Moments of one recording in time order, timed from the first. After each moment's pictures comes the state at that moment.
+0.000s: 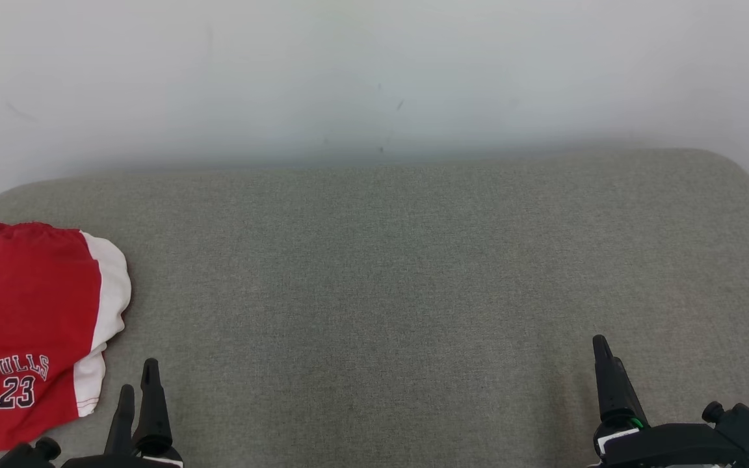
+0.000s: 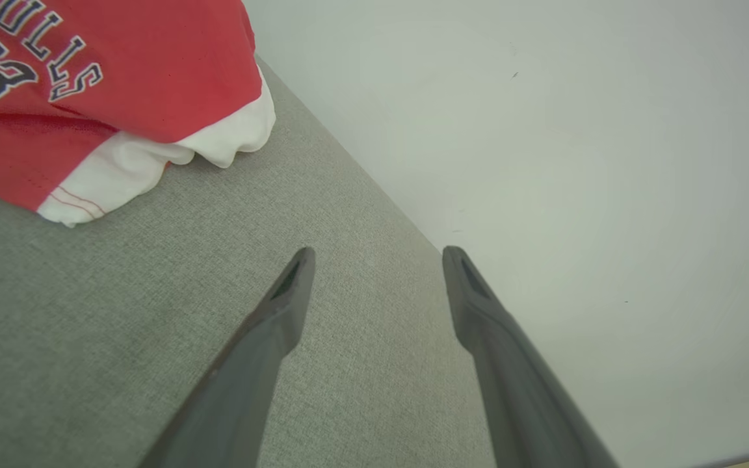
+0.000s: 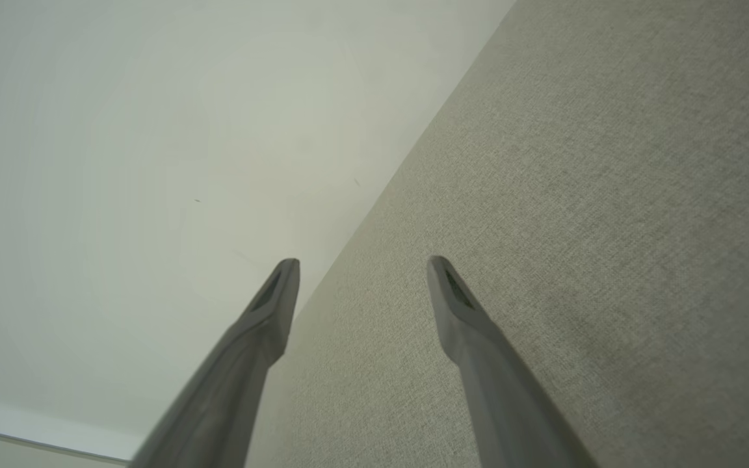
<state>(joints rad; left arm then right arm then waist) -0.02 0.04 0.06 0.14 -0.93 -0.05 -0.06 -0.02 -0.05 -0.05 0.19 1.01 0.13 -0.06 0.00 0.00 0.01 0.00</state>
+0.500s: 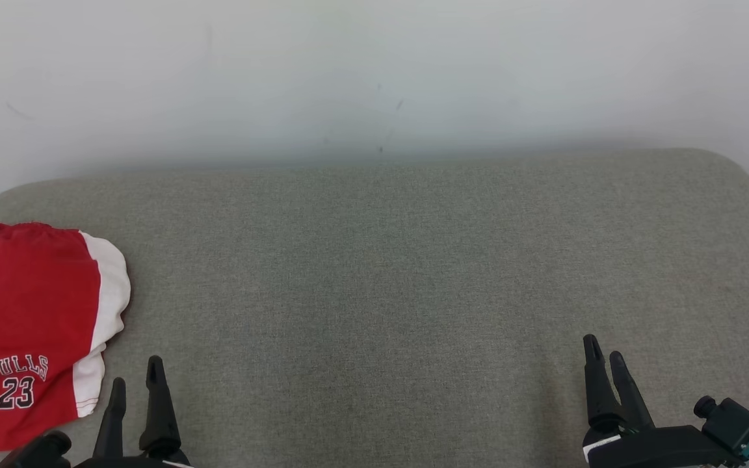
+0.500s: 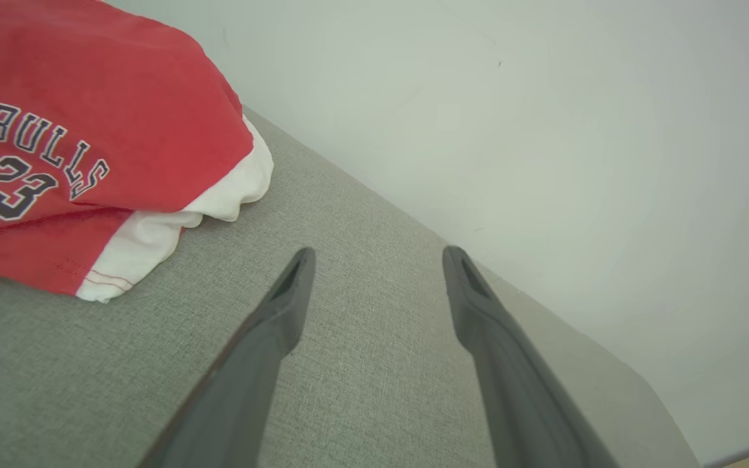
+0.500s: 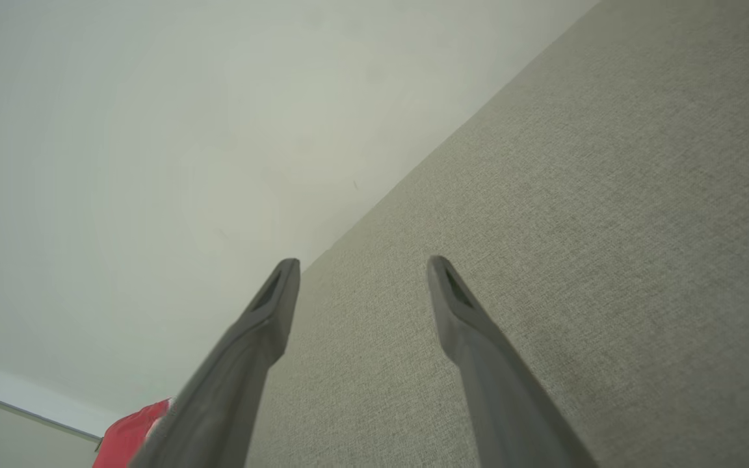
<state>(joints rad) 0.00 0.04 0.05 0.10 -0.69 -0.02 -0.11 -0.01 -0.05 -0.03 0.17 0.79 0.13 -0.11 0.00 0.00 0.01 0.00</state>
